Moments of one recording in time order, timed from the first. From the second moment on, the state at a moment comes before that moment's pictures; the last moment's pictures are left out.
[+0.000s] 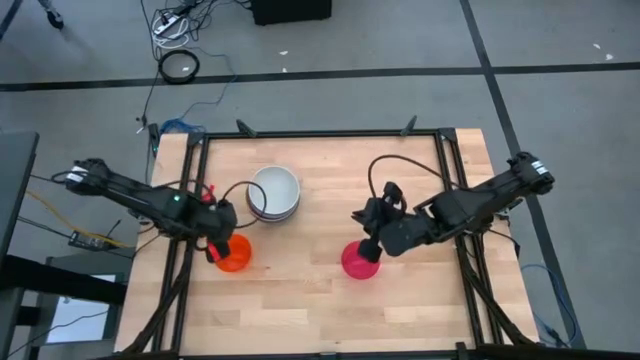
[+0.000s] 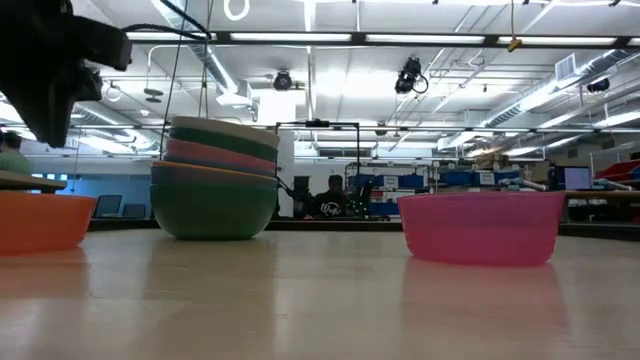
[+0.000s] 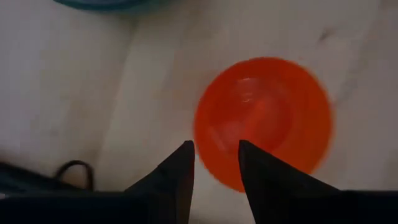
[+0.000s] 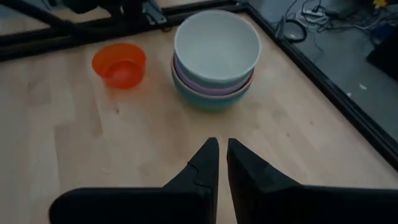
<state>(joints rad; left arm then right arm) -0.32 0.97 0.80 -1.20 -0.13 -0.68 0.43 1.47 1.47 -0.85 0.71 0.57</state>
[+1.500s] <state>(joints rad) -0.36 1.39 0.80 -1.16 -0.14 -0.89 0.46 1.49 1.47 -0.86 0.65 0.64</state>
